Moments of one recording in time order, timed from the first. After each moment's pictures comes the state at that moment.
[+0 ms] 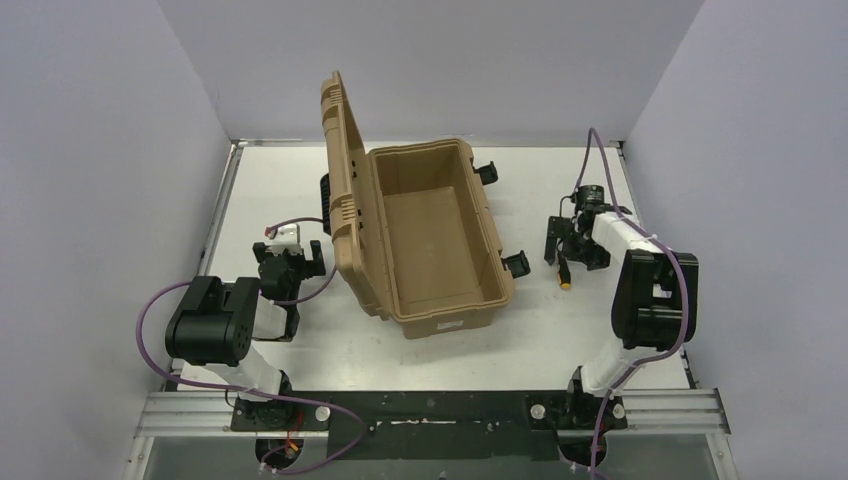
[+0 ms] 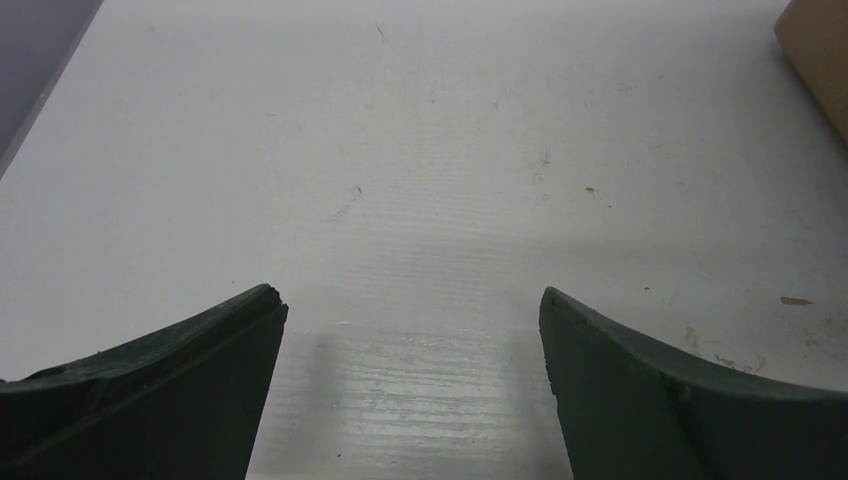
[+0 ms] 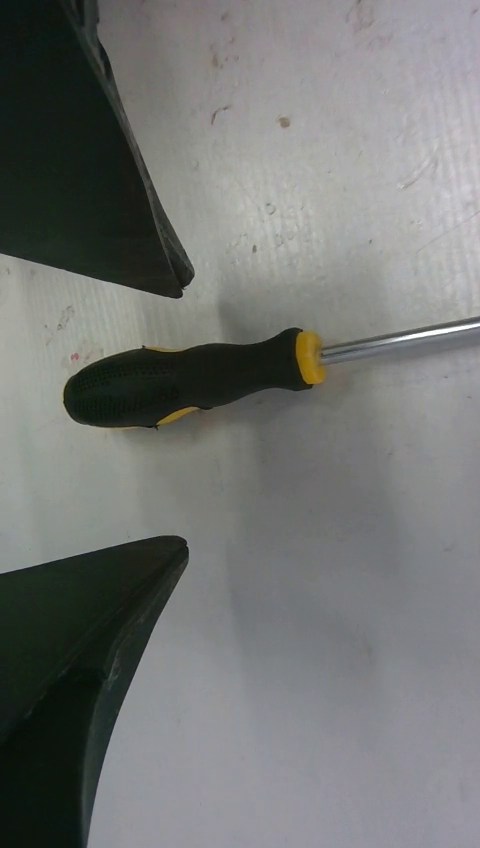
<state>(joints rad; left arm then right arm) -0.05 1.62 0.23 1.17 -0.12 -0.02 -0.07 1.69 1.10 -0.62 0.08 0.08</state>
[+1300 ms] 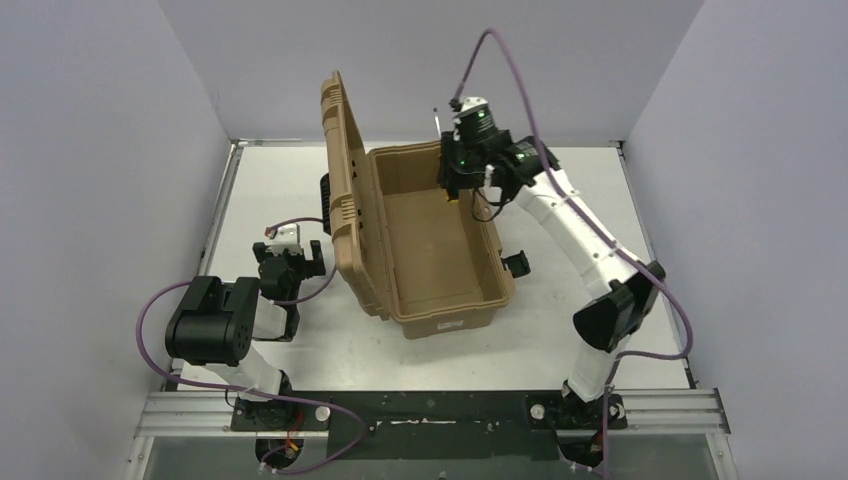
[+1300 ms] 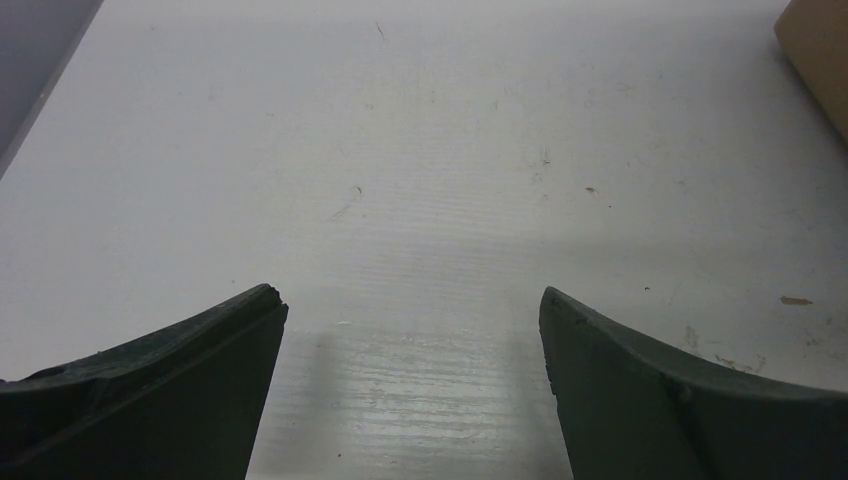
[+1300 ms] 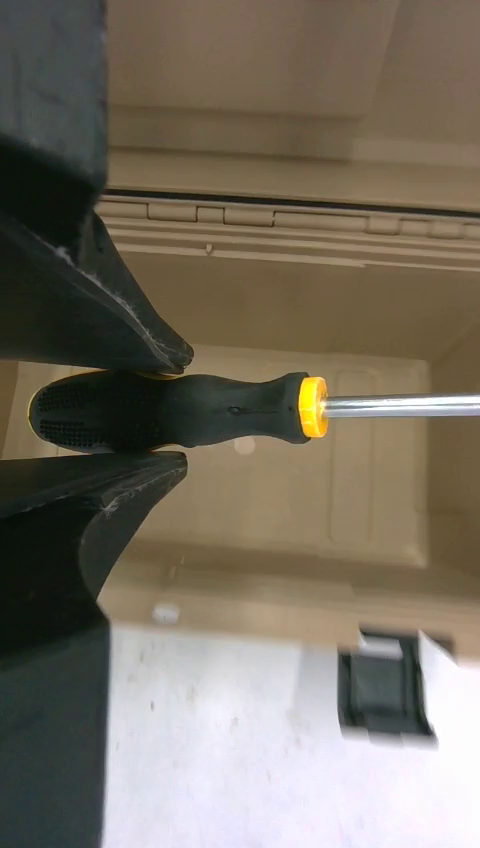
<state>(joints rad) -0.05 1.62 0.23 1.17 -0.12 -0.02 0.59 1.76 2.02 -0.95 0.13 0.38</state>
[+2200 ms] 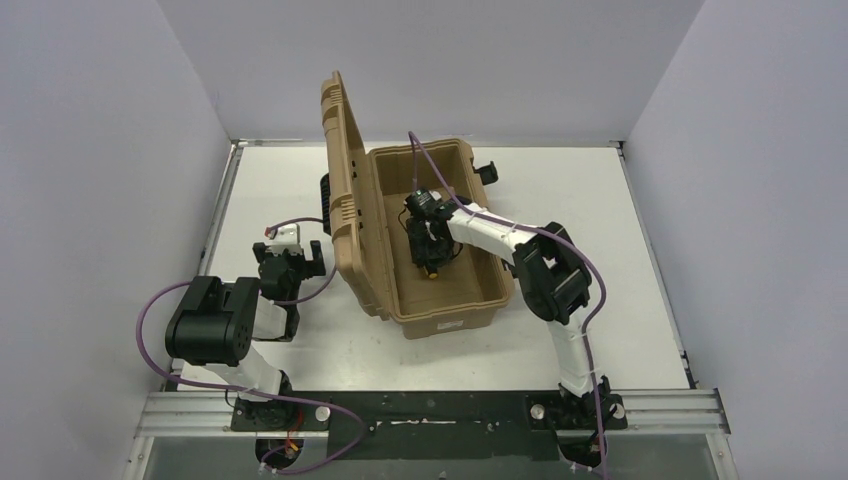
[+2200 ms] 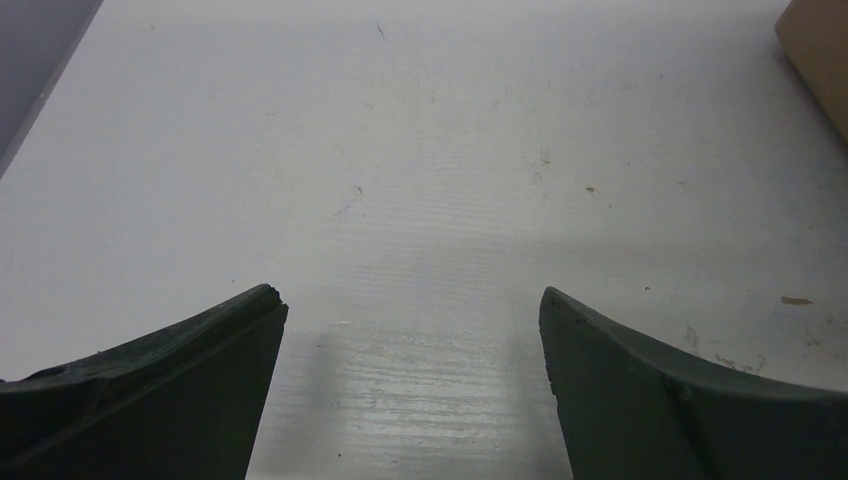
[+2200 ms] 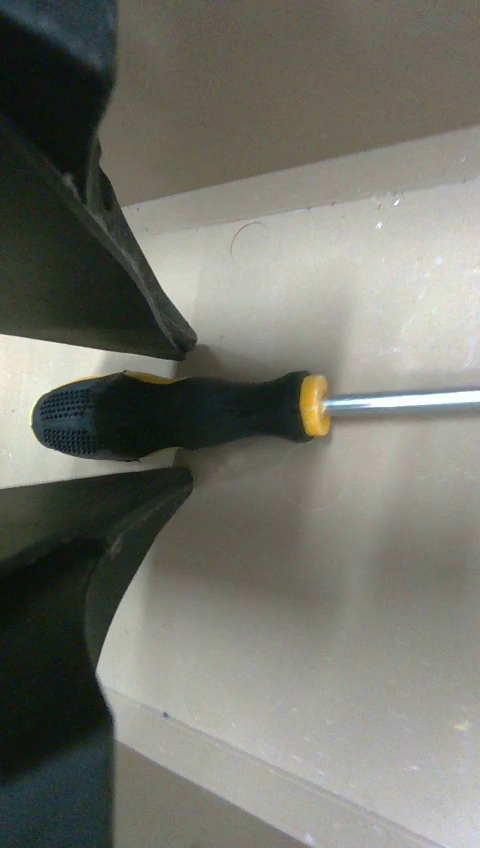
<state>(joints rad) -0.05 1.62 0.23 1.17 -0.12 -0.02 0.71 2.14 1.64 -0.69 0.08 0.47</state>
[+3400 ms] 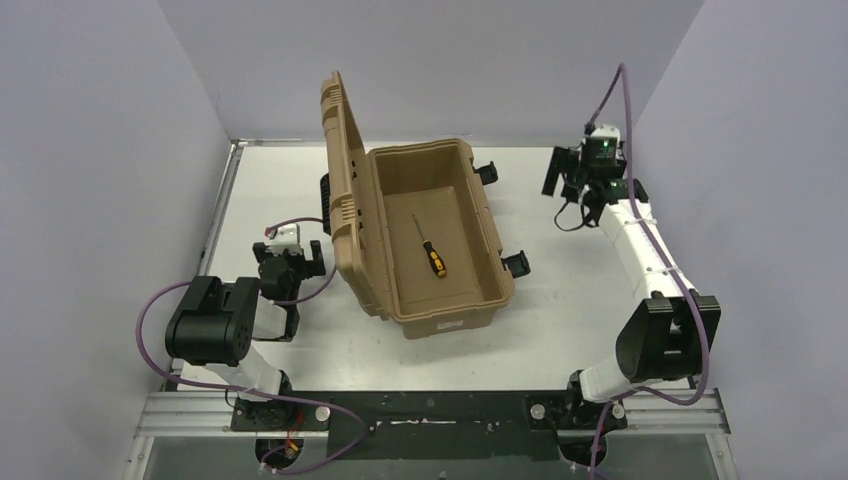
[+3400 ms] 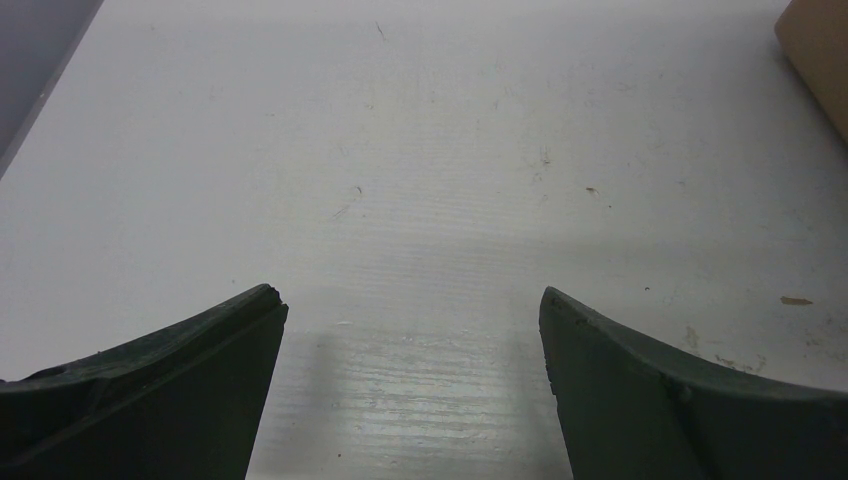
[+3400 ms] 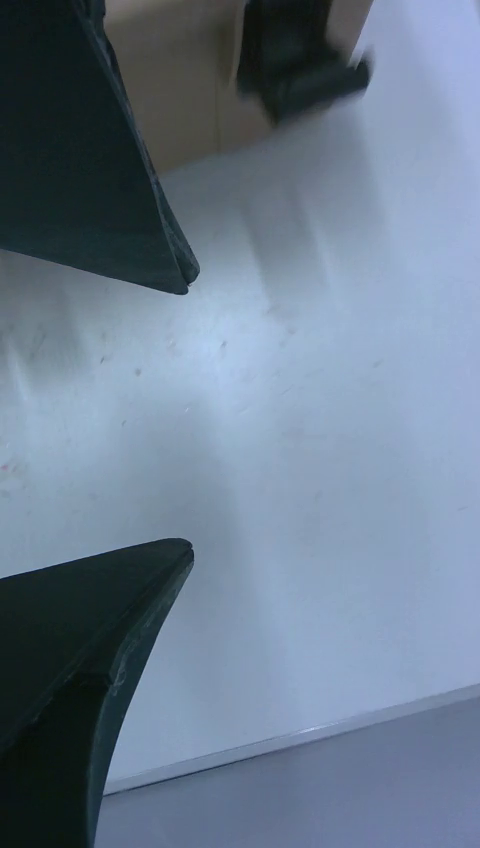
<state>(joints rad) -0.05 1.62 0.23 1.17 -0.12 -0.02 0.08 1.51 1.45 -0.58 0.18 0.23</state>
